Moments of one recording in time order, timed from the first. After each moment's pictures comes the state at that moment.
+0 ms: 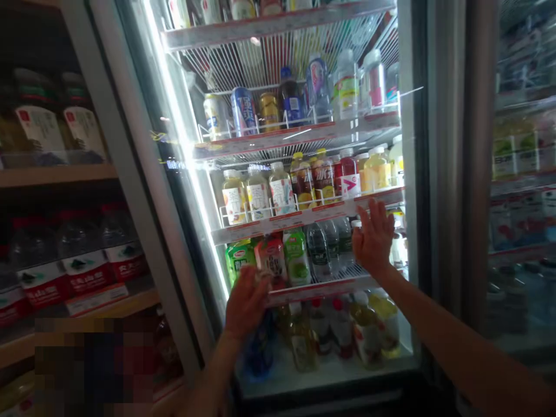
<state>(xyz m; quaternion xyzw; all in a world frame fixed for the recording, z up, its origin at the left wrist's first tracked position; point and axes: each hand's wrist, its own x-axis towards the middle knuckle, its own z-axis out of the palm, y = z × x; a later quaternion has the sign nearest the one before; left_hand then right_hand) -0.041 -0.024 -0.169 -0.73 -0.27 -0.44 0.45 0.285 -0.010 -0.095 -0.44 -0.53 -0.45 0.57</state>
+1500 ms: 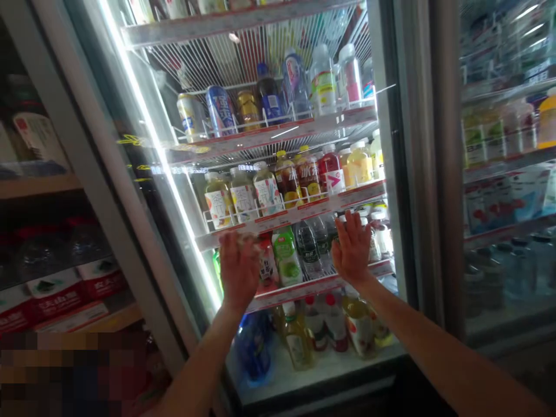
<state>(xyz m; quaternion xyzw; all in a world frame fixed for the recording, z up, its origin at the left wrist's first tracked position) -0.004 -0.016 -0.092 -0.67 -0.24 -0.52 0.47 0.265 -0.014 -0.128 -0.45 -0.54 -0.43 0.57</state>
